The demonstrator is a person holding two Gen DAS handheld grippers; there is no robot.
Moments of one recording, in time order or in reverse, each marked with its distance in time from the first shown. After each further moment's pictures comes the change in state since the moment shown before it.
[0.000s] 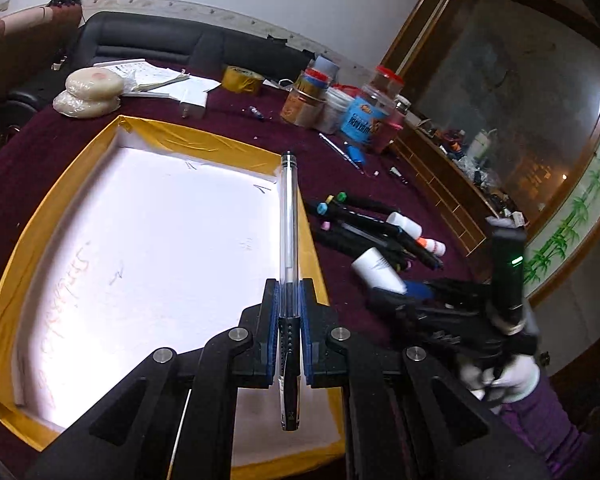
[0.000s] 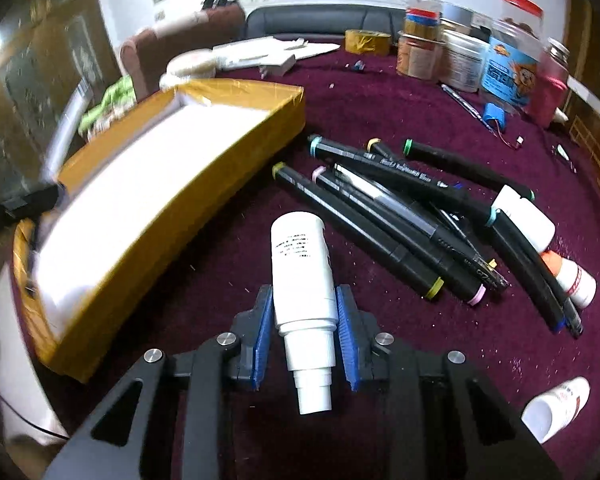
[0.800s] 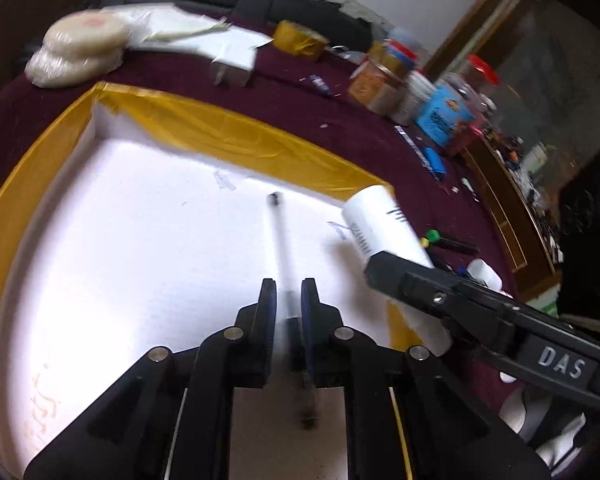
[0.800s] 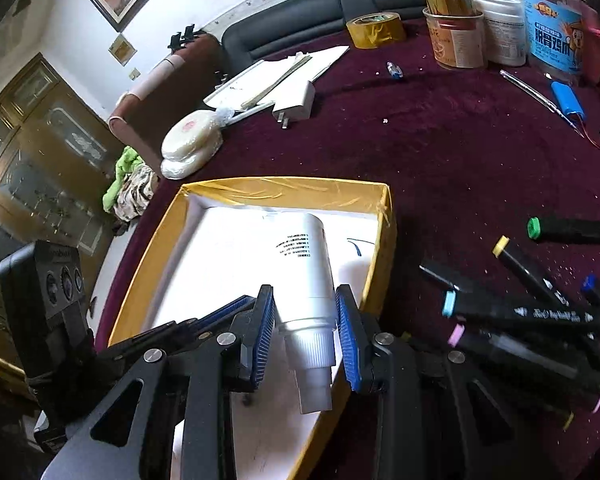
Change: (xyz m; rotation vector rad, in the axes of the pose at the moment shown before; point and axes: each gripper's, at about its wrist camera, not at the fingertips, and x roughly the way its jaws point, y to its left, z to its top) left arm 0.111 0.059 0.067 -0.096 0.149 0.095; right arm 0.075 0.033 0.125 0.301 0.034 0.191
